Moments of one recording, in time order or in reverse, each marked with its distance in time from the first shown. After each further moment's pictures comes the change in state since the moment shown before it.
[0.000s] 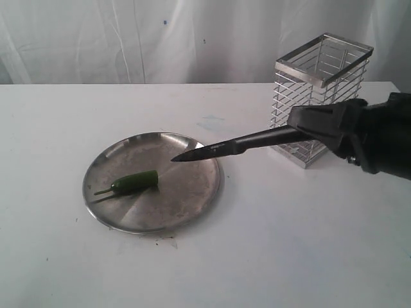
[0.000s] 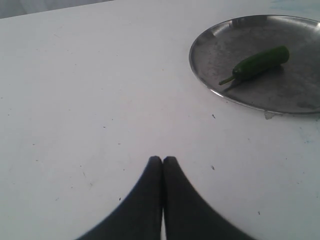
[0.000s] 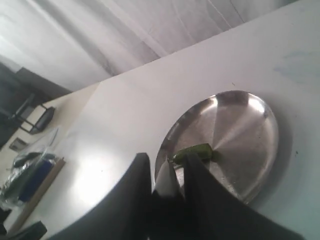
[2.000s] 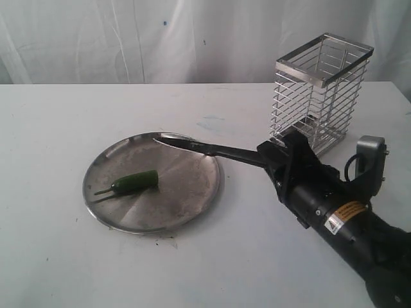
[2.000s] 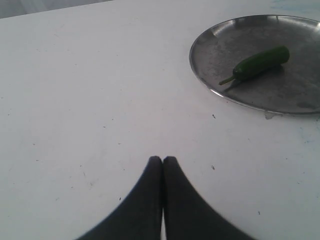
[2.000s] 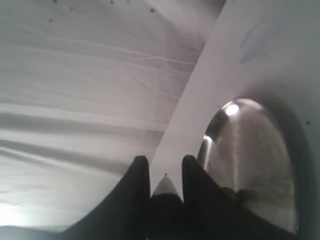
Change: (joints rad) left arm 0.000 0.000 0.000 0.000 -0.001 0.000; right arm 0.494 0.632 0.201 -1.623 -1.897 2.576
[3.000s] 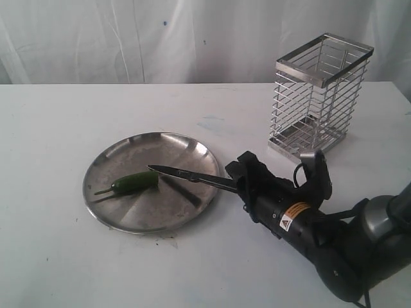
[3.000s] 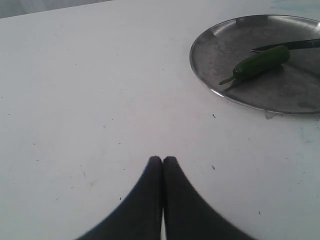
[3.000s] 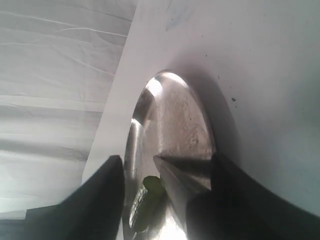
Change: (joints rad) left arm 0.000 0.000 0.000 0.000 0.000 0.000; right arm 0.000 0.299 -0.194 -0.062 0.098 -0.009
